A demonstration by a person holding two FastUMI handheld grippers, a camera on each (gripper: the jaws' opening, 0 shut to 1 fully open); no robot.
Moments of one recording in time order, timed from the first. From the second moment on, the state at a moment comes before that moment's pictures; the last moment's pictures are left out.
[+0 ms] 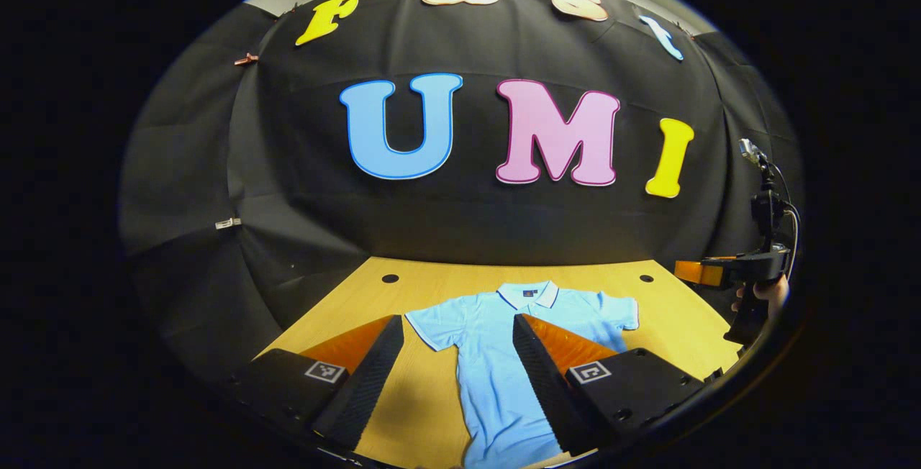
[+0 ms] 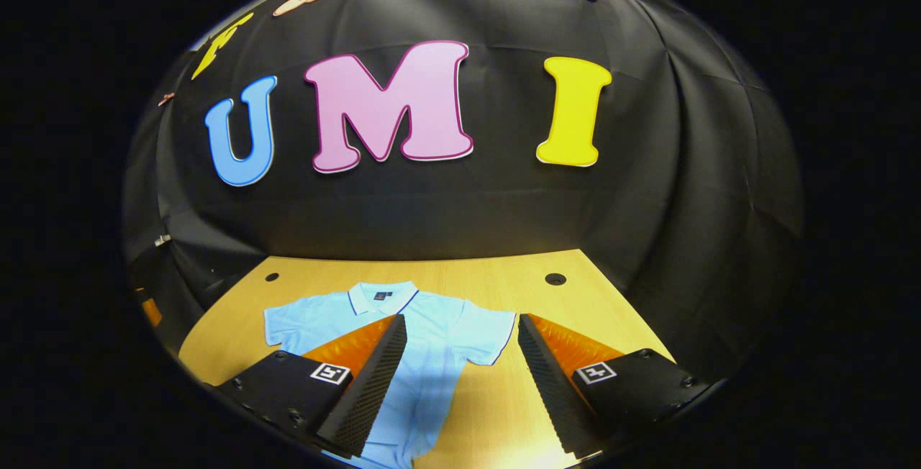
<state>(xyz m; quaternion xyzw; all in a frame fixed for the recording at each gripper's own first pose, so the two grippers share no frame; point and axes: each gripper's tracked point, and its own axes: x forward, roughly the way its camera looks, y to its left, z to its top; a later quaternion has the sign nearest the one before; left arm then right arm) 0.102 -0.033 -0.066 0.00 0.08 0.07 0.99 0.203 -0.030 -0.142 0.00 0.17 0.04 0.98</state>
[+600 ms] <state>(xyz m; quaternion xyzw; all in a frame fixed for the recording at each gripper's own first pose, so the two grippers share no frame) 0.170 -0.035 -0.088 -0.02 0.12 0.11 0.99 0.343 -0.079 -0.279 -0.02 0.29 0.02 0.96</state>
